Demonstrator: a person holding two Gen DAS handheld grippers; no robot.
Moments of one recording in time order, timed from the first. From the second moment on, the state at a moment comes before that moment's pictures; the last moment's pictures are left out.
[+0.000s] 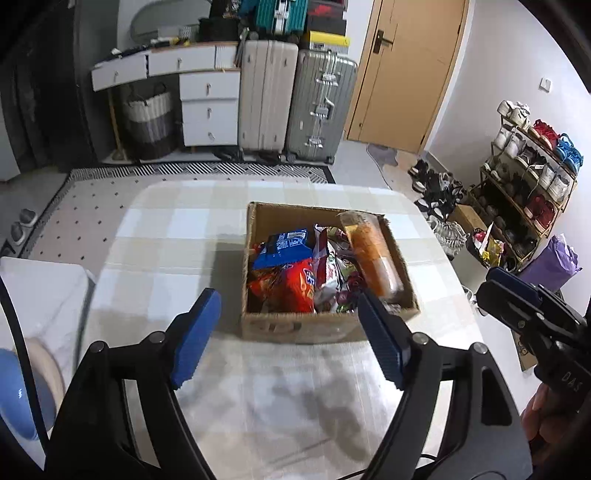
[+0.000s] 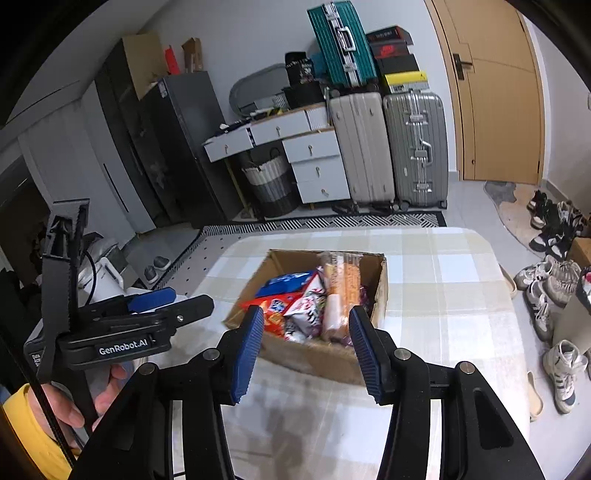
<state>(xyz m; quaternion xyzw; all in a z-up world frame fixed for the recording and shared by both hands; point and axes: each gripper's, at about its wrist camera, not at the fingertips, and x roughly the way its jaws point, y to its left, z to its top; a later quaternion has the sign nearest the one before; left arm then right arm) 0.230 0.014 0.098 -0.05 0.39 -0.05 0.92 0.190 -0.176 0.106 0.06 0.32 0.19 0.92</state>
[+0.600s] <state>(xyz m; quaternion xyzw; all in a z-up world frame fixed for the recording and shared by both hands) 0.021 -0.001 0.184 -0.05 0.31 -0.05 0.95 0.021 -0.168 0.152 0.05 0.23 0.18 0.95</state>
